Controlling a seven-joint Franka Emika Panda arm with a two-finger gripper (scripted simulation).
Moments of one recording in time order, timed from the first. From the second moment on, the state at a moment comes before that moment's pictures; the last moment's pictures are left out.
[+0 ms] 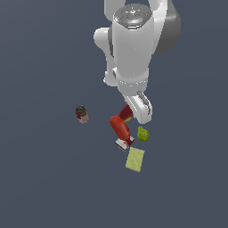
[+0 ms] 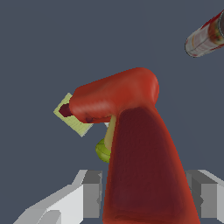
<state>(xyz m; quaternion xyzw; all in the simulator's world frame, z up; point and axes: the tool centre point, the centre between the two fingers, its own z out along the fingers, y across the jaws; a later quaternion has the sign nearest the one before) 0.007 0.068 0.270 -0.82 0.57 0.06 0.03</state>
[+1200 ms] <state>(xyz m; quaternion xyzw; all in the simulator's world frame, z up) 0.084 0.109 0.368 -0.82 0.57 0.07 0.03</state>
